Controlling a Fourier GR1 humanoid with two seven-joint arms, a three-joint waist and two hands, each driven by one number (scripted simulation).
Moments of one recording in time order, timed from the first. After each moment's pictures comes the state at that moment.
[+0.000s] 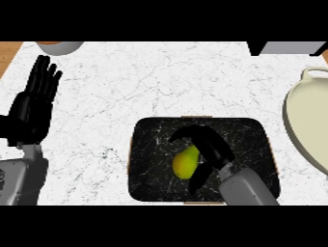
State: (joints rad) left arm -0.27 0.19 0.10 -1.54 0.13 0.10 0.04; right arm -0.28 -0.04 0.39 -1.24 0.66 0.09 -0.06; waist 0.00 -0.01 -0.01
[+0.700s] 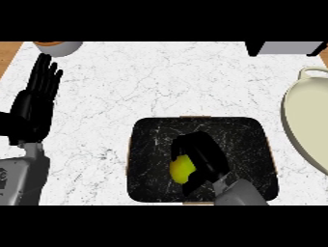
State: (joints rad) left arm -0.28 0.18 0.10 -1.55 0.10 0.11 0.07; right arm -0.23 -0.05 0.50 -1.36 0.81 -0.07 0.00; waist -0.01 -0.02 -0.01
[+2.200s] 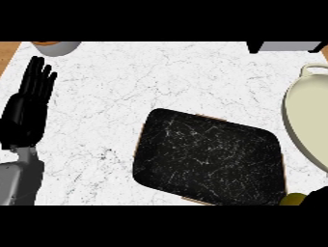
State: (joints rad) left arm -0.25 0.18 0.12 -1.58 0.12 0.09 0.06; right arm 0.41 -0.50 0.39 -2.41 1.33 -0.29 0.40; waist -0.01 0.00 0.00
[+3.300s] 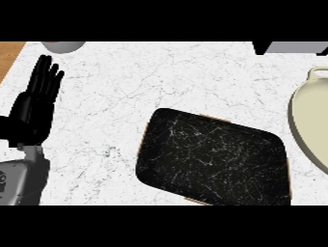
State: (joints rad) left arm -0.27 0.17 0.10 -1.57 0.11 0.09 0.06; right arm 0.10 -0.78 -0.32 -1.55 0.34 -0.22 -0.25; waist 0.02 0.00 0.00
